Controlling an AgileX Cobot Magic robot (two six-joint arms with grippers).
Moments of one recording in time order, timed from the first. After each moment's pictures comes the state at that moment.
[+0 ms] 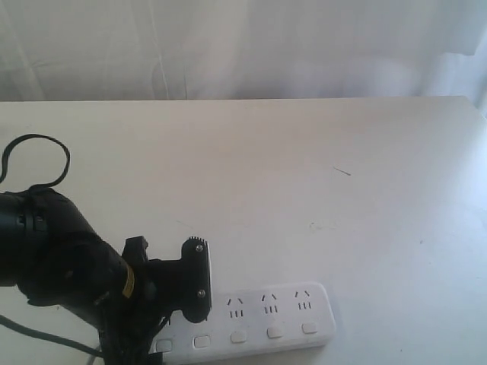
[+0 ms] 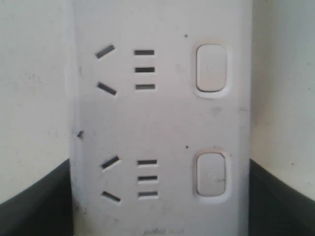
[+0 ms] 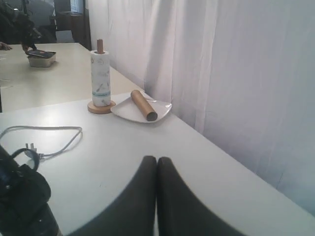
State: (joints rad) left arm -0.74 1.58 -0.73 0.03 0.49 0.62; right arm -0.02 1.01 -1.09 -1.75 -1.10 1.77
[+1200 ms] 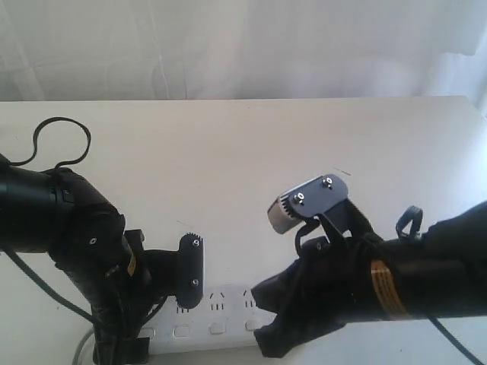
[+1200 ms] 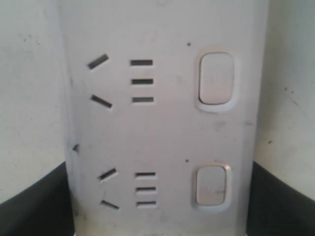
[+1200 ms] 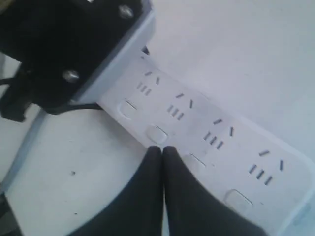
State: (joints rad) left arm -0.65 1.67 -0.81 0.05 0.61 0.73; right arm 0.66 1.33 -0.53 -1.75 -0.37 1.83
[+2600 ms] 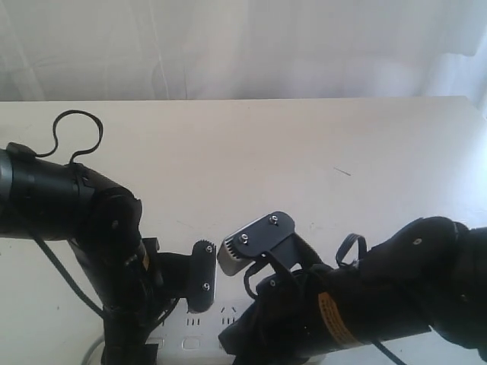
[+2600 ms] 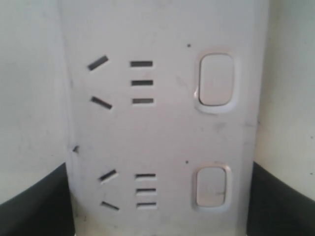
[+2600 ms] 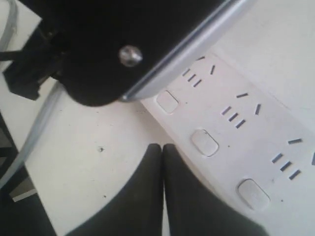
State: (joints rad) left arm -0.64 1.75 -0.87 -0.11 0.68 0.92; right arm 0.80 1.48 -0.58 -1.74 -0.38 1.85
